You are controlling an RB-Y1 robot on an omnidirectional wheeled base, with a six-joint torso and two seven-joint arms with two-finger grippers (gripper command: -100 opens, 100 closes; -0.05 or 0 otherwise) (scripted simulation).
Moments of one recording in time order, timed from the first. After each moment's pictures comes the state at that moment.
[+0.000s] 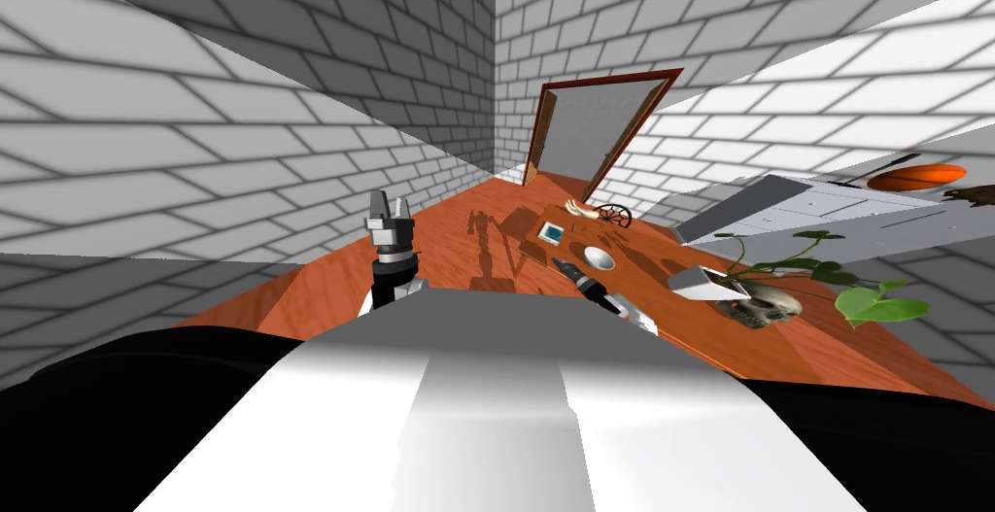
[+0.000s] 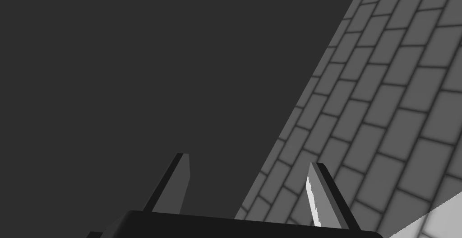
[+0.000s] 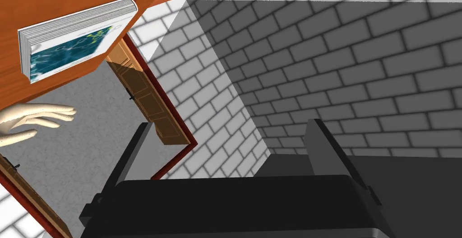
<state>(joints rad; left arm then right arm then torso) 0.54 0.05 0.07 -2.31 -0.03 -0.64 -0.04 0.26 -0.75 0.20 -1.30 0.33 -0.55 0.15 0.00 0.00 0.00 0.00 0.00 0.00</state>
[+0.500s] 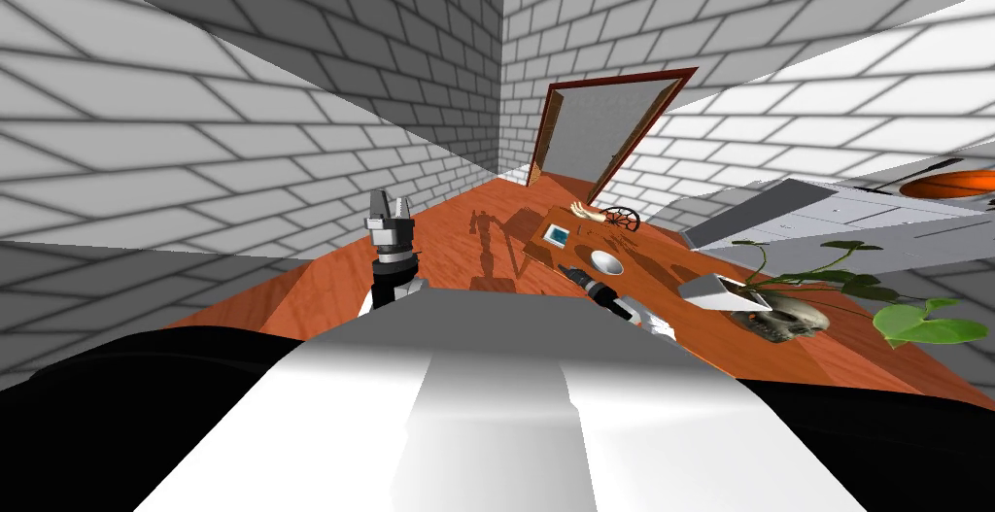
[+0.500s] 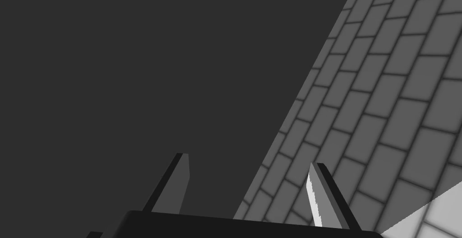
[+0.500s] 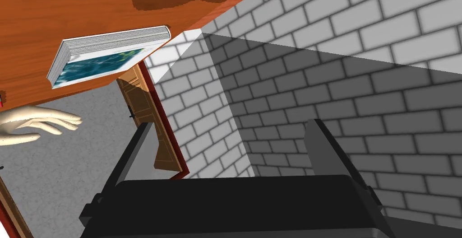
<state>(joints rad) 0.54 0.05 0.07 -2.31 -0.03 -0.64 -0.04 0.25 -0.84 0.24 -1.21 0.37 -0.53 0.18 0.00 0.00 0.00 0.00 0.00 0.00</state>
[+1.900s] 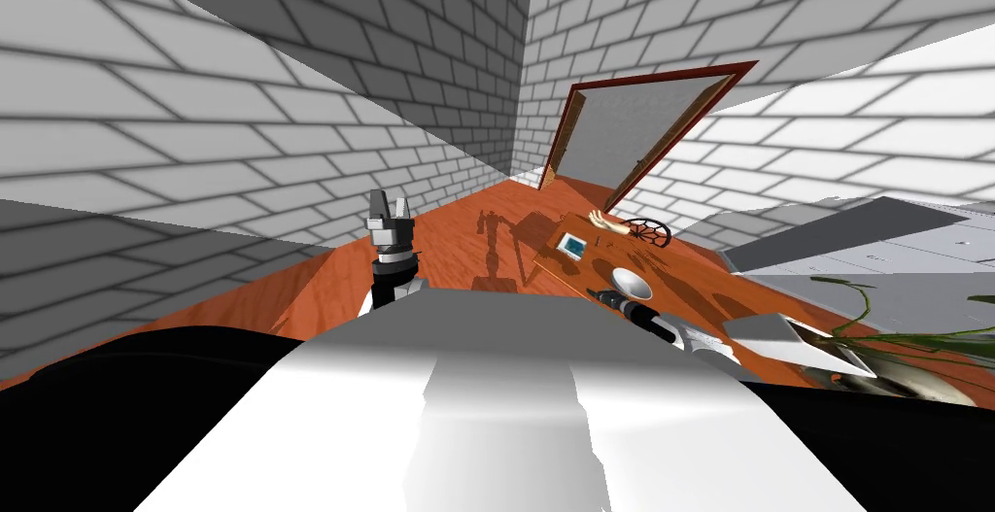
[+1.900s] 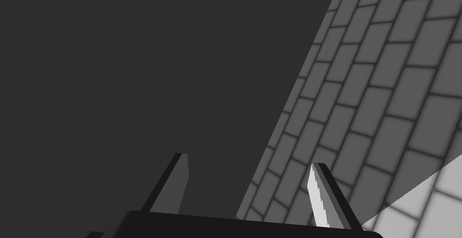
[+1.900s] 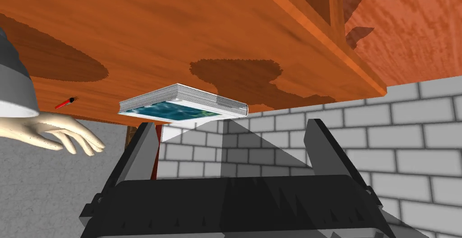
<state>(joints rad) 0.54 0.05 0.07 -2.31 -0.03 -0.64 -0.04 0.20 -0.99 0.35 -0.81 0.46 -0.52 0.30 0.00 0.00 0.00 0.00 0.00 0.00</state>
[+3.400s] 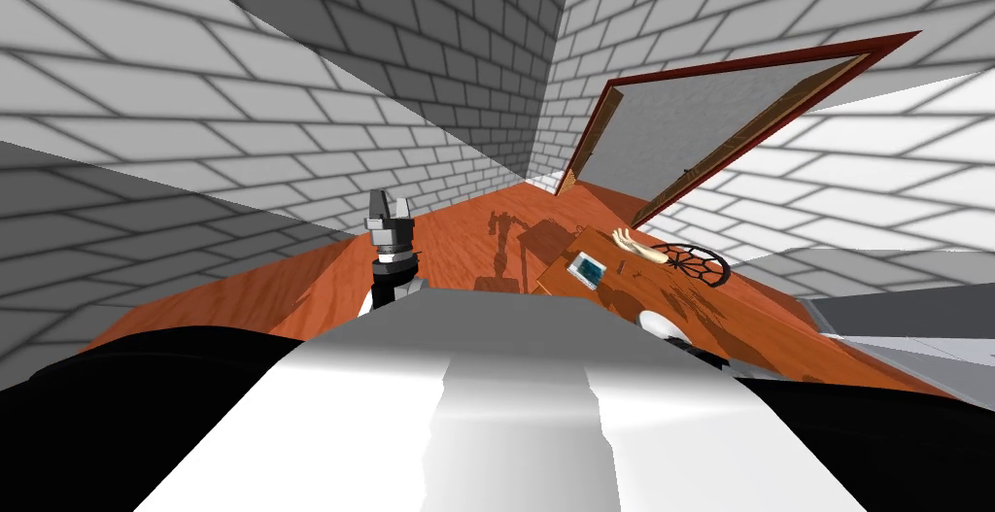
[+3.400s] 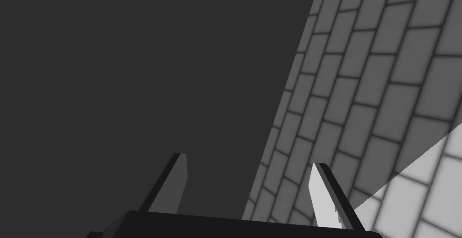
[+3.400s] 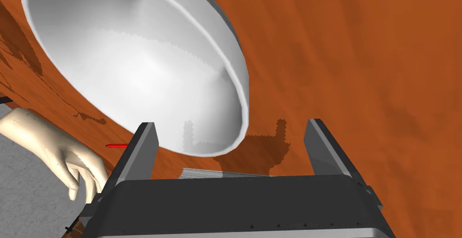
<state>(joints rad) 0.54 0.05 0.08 -2.31 -0.03 -0.64 -0.04 0.27 -1.09 0.51 -0.50 0.48 -0.43 0.43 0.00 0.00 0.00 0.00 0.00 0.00</state>
